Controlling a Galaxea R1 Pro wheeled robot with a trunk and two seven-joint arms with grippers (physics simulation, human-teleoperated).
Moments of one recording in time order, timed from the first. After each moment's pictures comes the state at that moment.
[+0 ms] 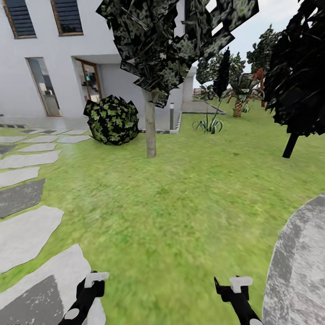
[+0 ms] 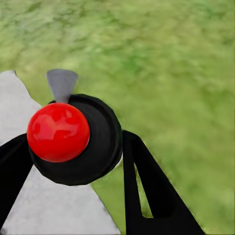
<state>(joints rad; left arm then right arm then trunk) -0.42 0.05 0.11 -0.36 -0.06 -0.33 0.02 -0.44 -0.08 0.01 -0.21 0.03 -0.54 0.00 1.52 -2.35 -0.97</state>
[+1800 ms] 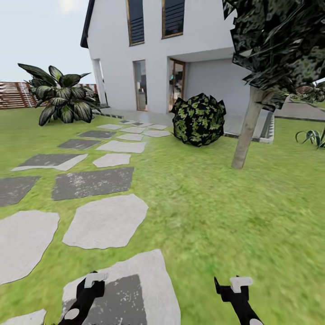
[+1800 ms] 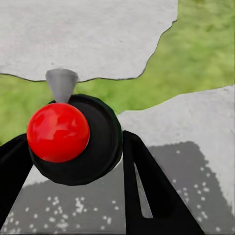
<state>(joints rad) -0.42 0.05 0.11 -0.36 -0.06 -0.33 0.02 -0.44 -0.08 0.01 -0.21 0.03 -0.54 0.00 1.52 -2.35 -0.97</state>
